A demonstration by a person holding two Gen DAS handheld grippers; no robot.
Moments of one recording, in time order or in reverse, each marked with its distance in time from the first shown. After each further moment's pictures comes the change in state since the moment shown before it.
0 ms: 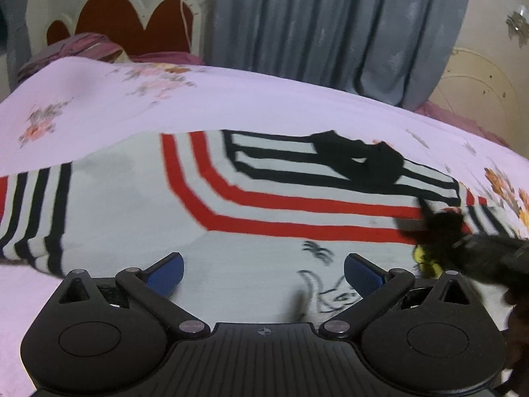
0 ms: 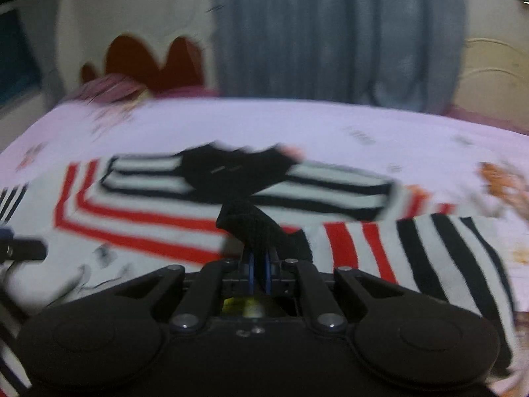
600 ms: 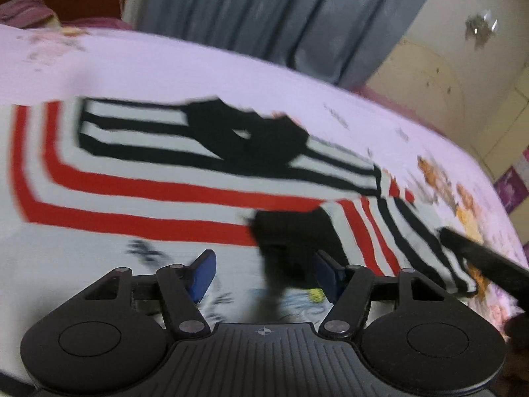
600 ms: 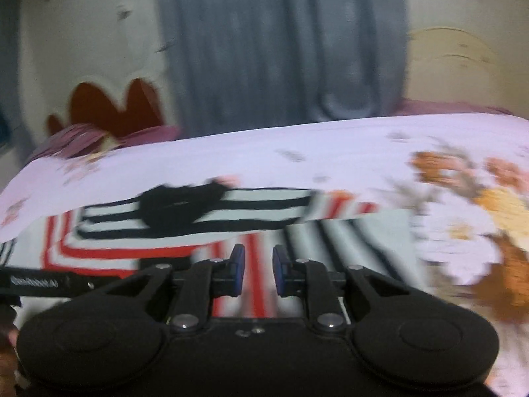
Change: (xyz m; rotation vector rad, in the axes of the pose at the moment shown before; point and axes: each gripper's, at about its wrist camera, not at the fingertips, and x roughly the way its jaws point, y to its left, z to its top) left arm 0.067 -0.097 0.005 -0.015 0.112 -0.281; right arm -0.072 -0.080 -0.007 0.206 -0.120 -0.124
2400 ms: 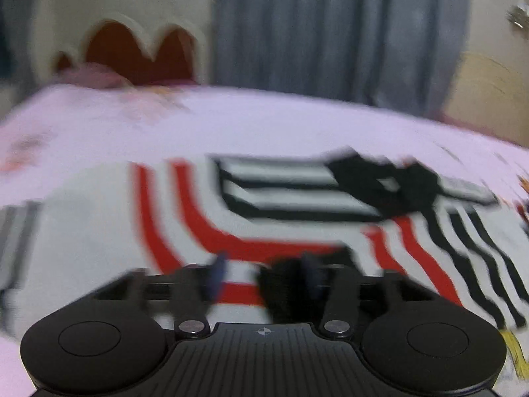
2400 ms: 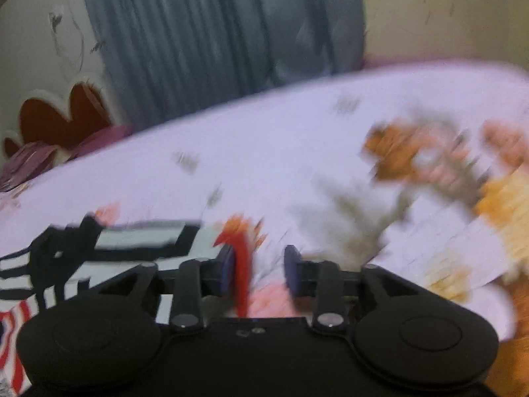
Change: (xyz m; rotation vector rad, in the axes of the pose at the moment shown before) left arm -0.027 0.068 0.002 0.079 -0.279 0.398; right arm 0.108 -0.093 0.037 0.120 0.057 -0.067
